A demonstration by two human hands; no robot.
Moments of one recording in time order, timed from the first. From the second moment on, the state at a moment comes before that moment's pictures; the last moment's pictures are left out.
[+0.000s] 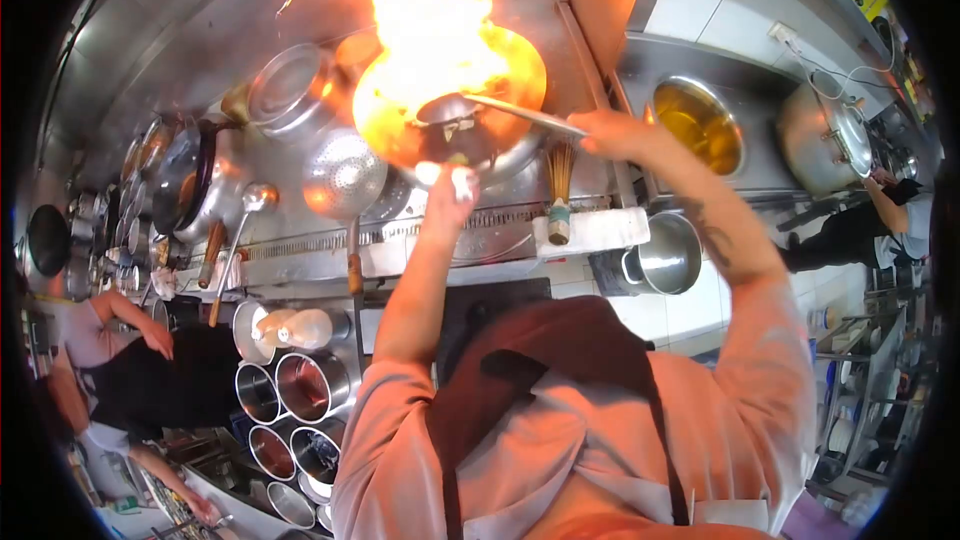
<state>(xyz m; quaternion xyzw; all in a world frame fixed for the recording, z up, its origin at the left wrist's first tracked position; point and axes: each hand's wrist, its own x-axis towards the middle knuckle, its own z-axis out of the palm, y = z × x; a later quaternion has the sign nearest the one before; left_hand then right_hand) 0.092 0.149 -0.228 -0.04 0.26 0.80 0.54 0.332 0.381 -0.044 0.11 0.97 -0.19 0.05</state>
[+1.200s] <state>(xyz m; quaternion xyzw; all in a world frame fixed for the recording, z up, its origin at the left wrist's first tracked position) 0.099 0.130 -0.128 -0.11 0.34 0.76 0.54 0.348 0.314 0.053 0.16 0.96 -0.17 0.14</state>
